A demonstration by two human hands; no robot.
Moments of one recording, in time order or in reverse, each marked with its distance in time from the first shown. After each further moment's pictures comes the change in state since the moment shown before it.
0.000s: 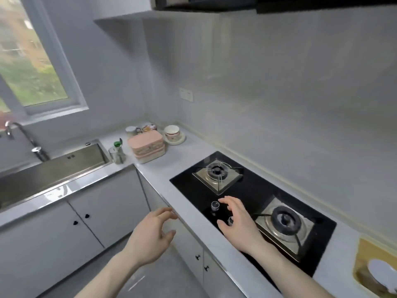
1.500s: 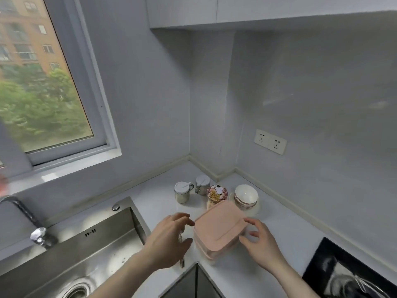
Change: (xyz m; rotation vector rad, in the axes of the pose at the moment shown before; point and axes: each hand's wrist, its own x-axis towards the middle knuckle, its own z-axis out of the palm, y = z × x) left_hand 0.461 -0.458 -0.238 -0.016 -0.009 0.092; right_hand 0.593 -0.176 0.269 0.172 0.088 0.275
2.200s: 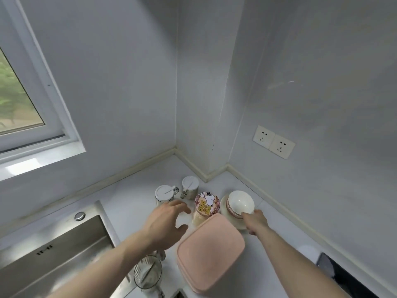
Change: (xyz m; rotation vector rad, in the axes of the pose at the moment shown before) left_hand 0.178 -0.044 0.014 0.042 -0.059 0.084; right_hand 0.244 0.052 0.001 -0.035 0.144 0.606
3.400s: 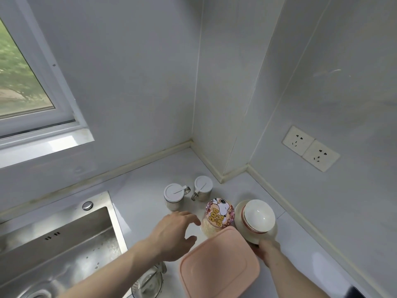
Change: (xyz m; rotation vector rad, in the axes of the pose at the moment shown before) left_hand 0.041 -0.022 0.036 -0.058 -0.103 -0.110; right_hand 0.130 0.074 0.060 0.418 -0.044 0.369
